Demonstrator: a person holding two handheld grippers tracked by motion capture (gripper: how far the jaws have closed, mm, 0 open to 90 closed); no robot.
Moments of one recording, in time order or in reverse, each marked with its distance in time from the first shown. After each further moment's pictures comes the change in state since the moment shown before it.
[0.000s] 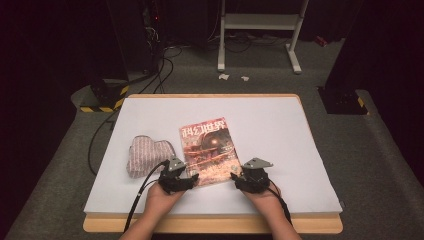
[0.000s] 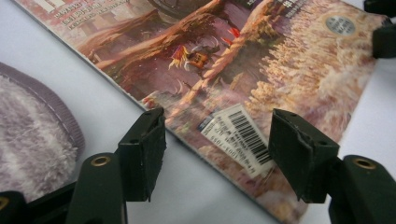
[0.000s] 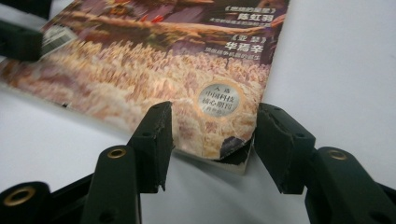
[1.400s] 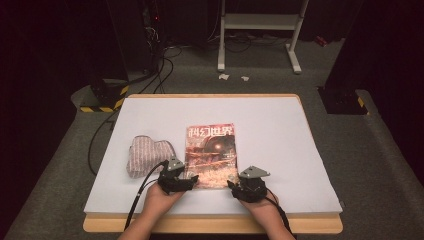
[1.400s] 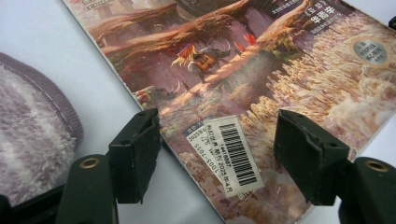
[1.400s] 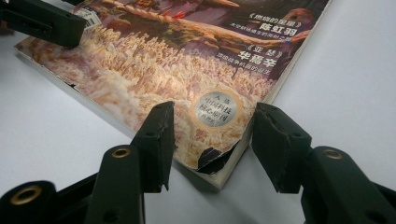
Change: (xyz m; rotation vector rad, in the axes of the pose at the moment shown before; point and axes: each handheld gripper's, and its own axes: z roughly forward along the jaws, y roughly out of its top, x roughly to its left) left arm 0.001 -0.001 0.000 0.016 -0.014 -0.005; right arm 0.023 -0.011 -0.010 0.004 0.010 -0.004
